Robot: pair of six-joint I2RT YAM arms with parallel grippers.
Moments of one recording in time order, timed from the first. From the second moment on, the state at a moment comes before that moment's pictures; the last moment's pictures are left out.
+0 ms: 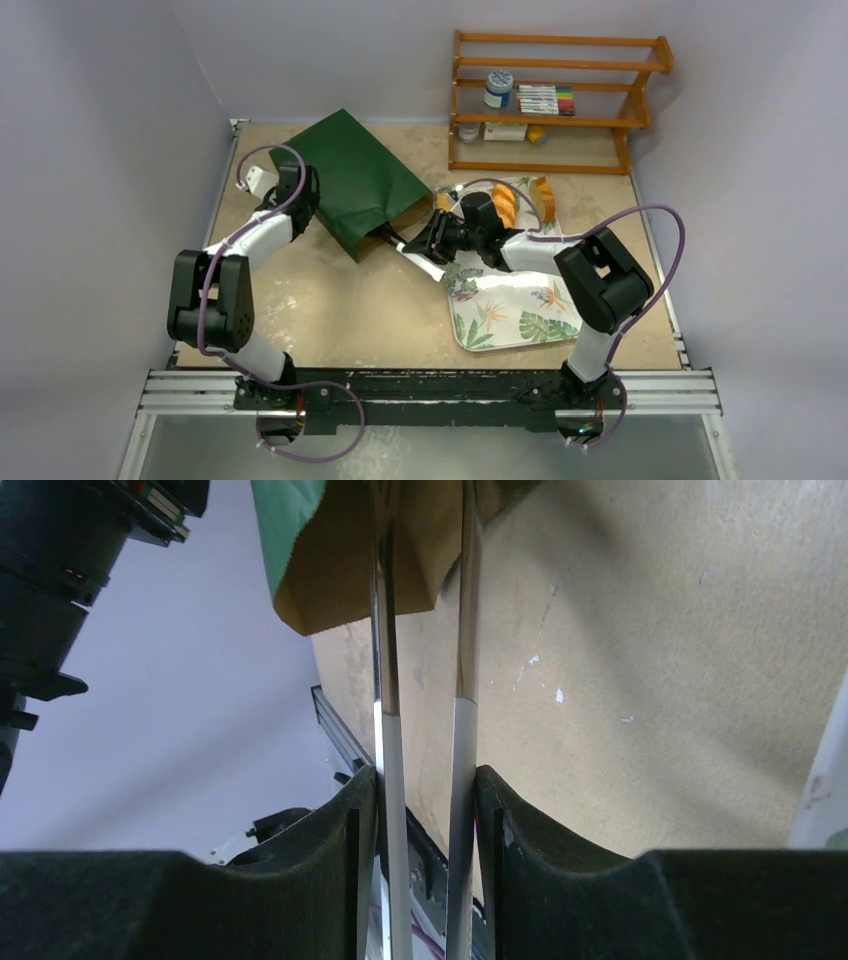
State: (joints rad) left arm -0.12 1.58 0.96 -0.12 -0.45 -1.14; right arm 0.59 1.78 0.89 0.32 -0.52 1.12
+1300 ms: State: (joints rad) left arm -0.10 1.62 0.96 -0.07 -0.40 -1.11; right arm 0.59 1.90 0.97 0.46 -0.52 1.23
